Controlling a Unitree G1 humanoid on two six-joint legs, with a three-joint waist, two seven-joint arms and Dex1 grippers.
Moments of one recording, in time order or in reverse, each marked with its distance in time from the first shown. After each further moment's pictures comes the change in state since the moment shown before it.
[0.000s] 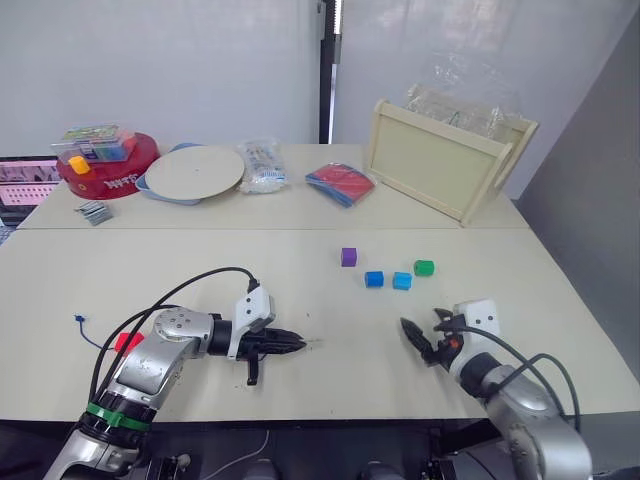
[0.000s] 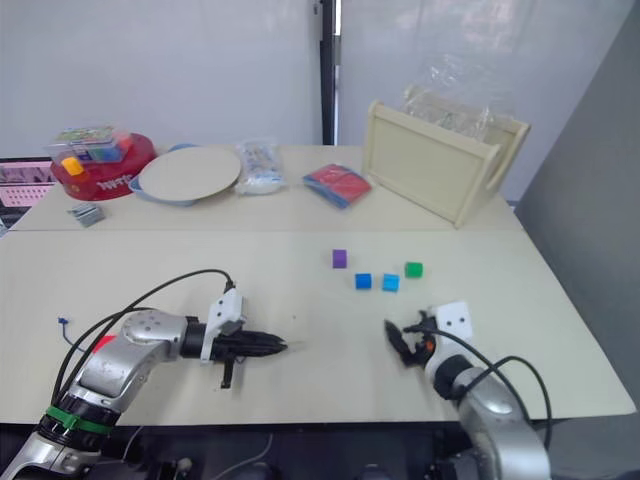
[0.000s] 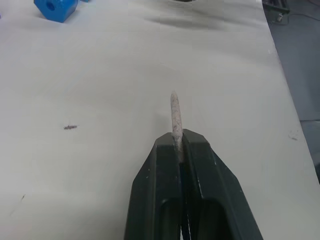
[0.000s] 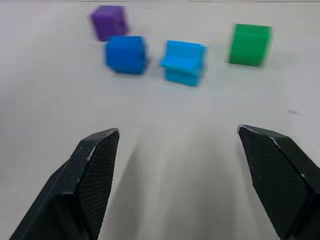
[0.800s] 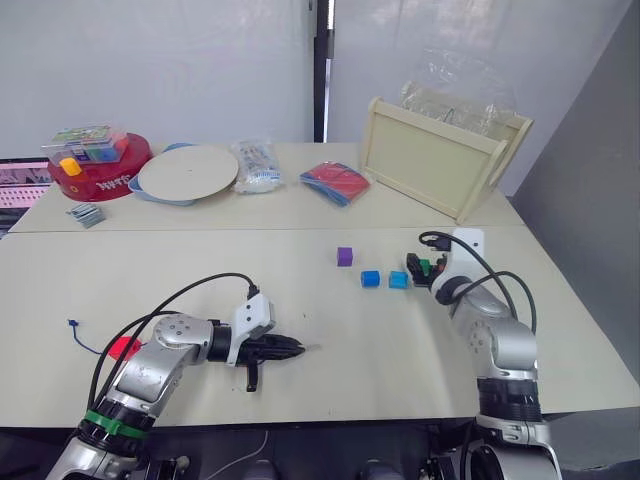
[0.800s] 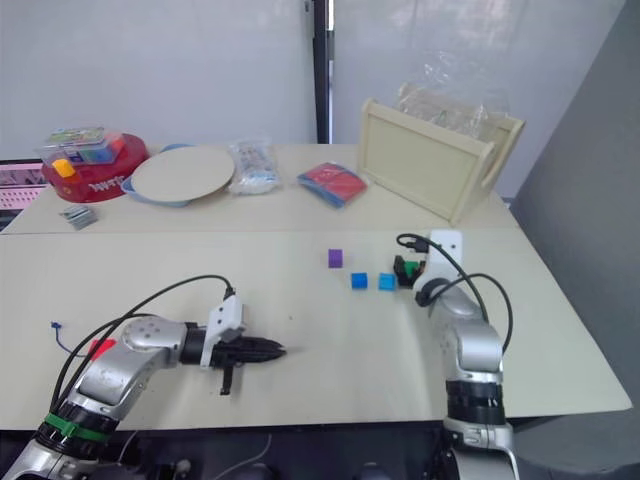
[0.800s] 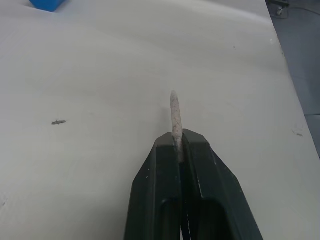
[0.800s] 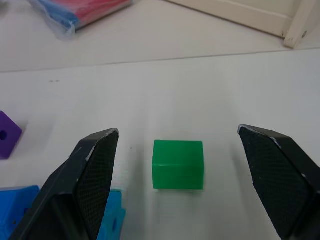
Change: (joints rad) left arm 0.063 0.002 -0.005 -0.016 0.022 -0.023 0.017; right arm -0.554 -0.035 -0.030 0.490 -0.014 0.122 -0.188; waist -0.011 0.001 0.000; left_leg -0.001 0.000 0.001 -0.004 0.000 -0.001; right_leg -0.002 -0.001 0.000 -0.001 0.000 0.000
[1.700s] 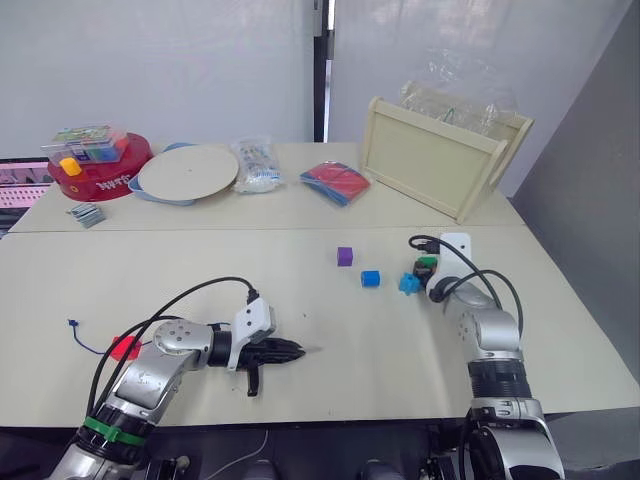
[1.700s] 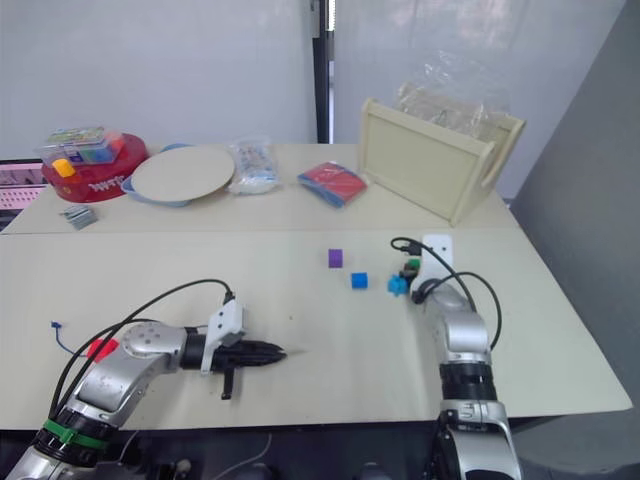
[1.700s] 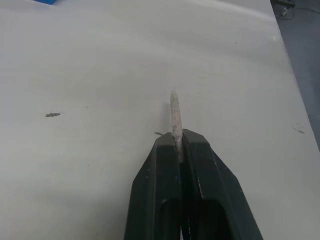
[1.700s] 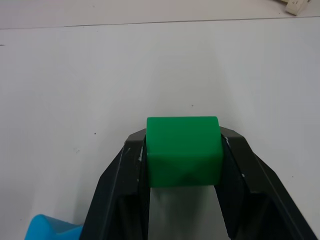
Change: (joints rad) left arm 0.001 -0.002 0.000 -0.016 0.001 0.001 0.028; right arm -0.063 -0.020 0.018 0.156 -0.039 -0.065 -0.027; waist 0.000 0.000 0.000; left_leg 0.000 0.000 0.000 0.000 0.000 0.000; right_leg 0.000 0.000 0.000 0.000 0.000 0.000
